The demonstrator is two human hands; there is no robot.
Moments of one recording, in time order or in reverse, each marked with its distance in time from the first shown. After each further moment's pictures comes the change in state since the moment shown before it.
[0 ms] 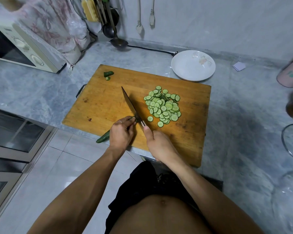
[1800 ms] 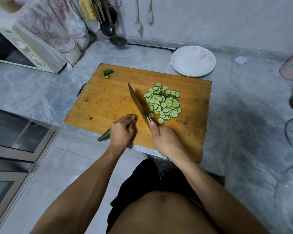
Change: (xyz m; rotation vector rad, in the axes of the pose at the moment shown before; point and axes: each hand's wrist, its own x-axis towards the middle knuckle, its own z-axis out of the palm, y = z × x) left_hand -0.002 0.005 -0.003 -0.054 -0.002 -0.075; right_hand 0.000 0.013 -0.012 -0.014 0.049 -0.012
